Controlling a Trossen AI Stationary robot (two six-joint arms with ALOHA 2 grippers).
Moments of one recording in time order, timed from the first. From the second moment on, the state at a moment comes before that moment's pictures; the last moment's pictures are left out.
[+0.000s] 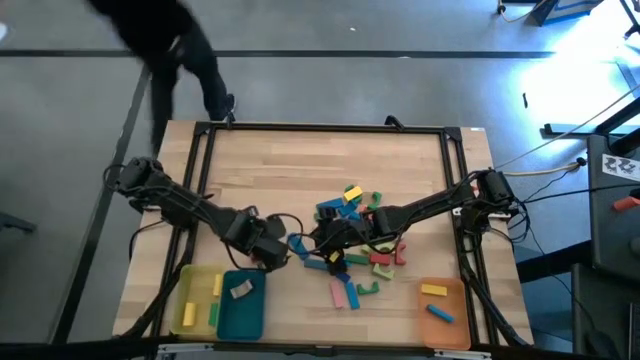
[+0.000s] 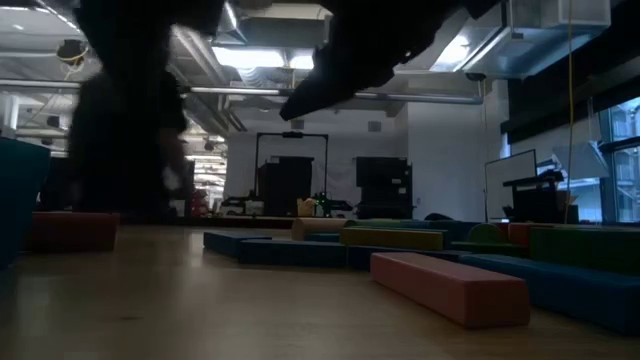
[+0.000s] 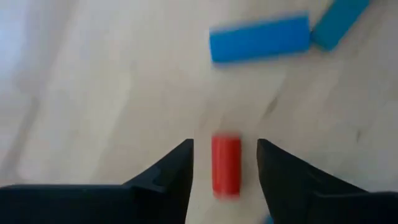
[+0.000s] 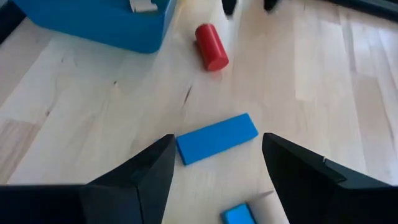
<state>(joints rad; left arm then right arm) -0.41 1.60 1.25 -1.12 -0.26 -0.87 0.25 1.83 1.27 -0.15 0.13 -0.10</state>
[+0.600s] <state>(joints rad) -0.38 1.60 1.11 -1.03 -0.07 -0.88 0.25 1.83 1.27 -0.21 0.13 -0.08</state>
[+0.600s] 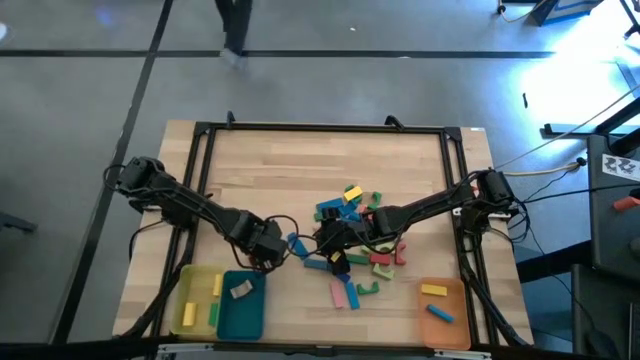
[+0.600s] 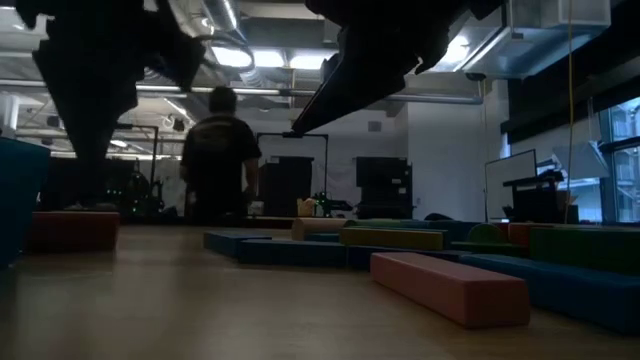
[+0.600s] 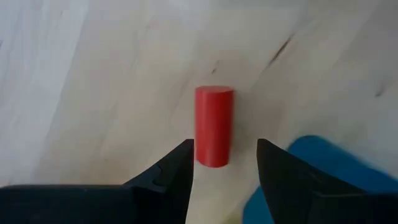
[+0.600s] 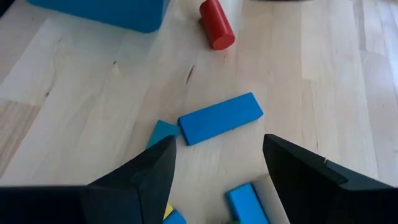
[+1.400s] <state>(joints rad) -0.36 1.60 0.86 -0.70 -0.03 -0.84 0.25 1.83 1.27 -0.21 0.13 -0.08</state>
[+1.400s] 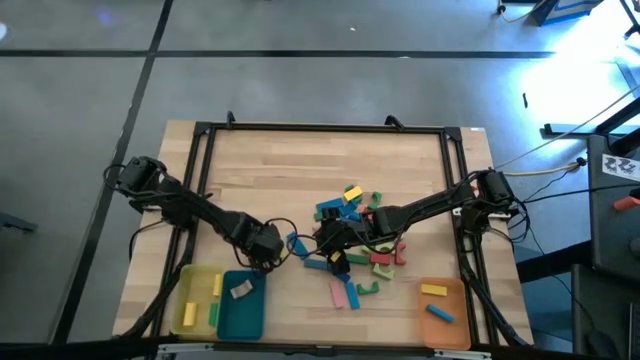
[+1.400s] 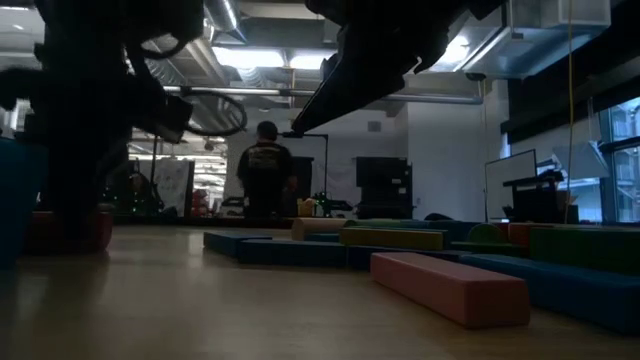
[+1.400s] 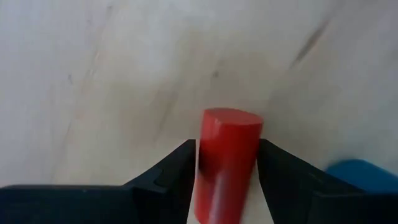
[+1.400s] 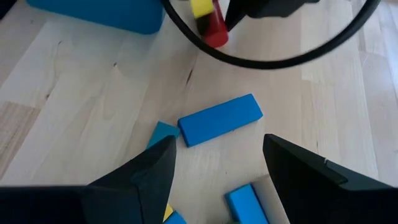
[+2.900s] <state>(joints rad) -0.26 1.60 1.20 -1.15 -0.06 -0.59 0.25 1.90 1.27 -0.13 0.04 0.16</state>
